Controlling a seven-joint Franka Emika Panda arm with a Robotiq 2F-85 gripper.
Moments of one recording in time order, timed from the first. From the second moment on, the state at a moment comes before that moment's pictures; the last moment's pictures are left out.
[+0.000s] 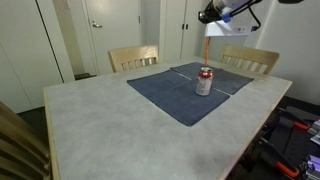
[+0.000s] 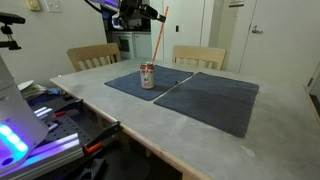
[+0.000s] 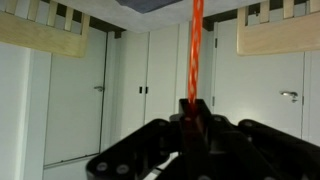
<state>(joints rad) 0.08 -0.21 0.10 -2.60 -1.78 2.30 2.28</state>
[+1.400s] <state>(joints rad) 0.11 -0.16 0.09 -2.58 -1.76 2.25 2.28</state>
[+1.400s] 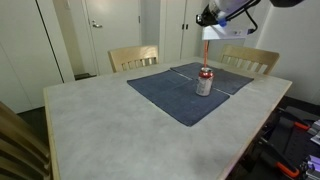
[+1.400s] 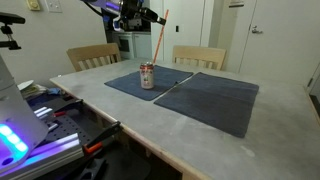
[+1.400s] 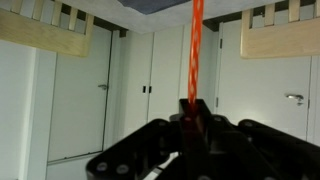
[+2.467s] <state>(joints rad) 0.12 -0.18 0.10 -2.57 -1.61 2.22 2.18</state>
